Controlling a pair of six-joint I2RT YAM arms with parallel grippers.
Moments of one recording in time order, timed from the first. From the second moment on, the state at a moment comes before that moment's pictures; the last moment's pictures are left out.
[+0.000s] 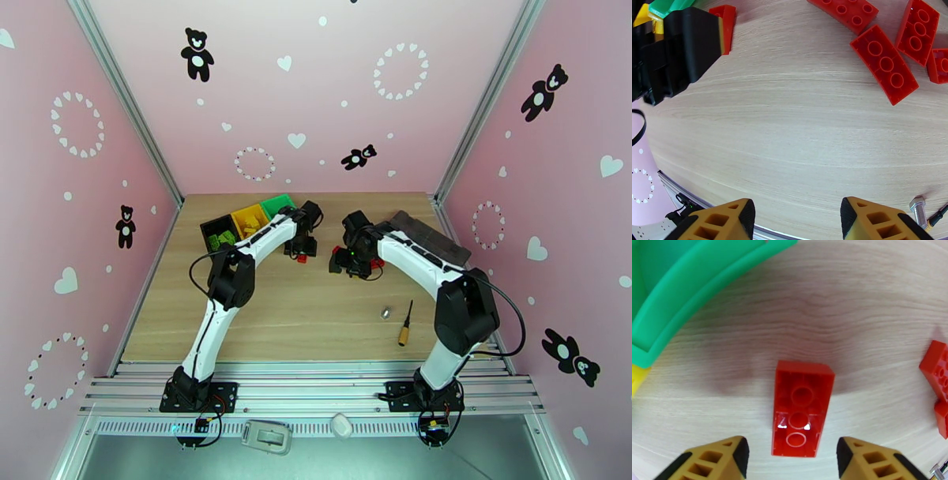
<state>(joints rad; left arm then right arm) -0.58 2.41 2.16 -1.12 -0.06 -0.49 0.49 1.72 1.37 -0.94 -0.25 0.57</state>
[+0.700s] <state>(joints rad) -0.58 2.47 2.20 -1.13 -0.06 -0.50 0.49 1.73 1.37 -0.94 -0.28 0.57</state>
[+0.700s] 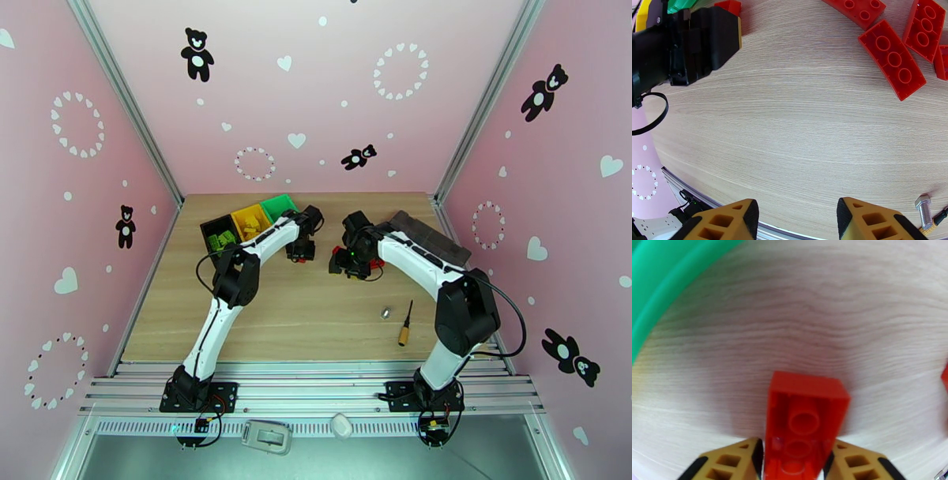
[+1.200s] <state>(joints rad) -0.58 2.47 2.22 -1.14 -0.06 -0.50 0.49 1.78 1.46 -0.93 -0.31 0.57</state>
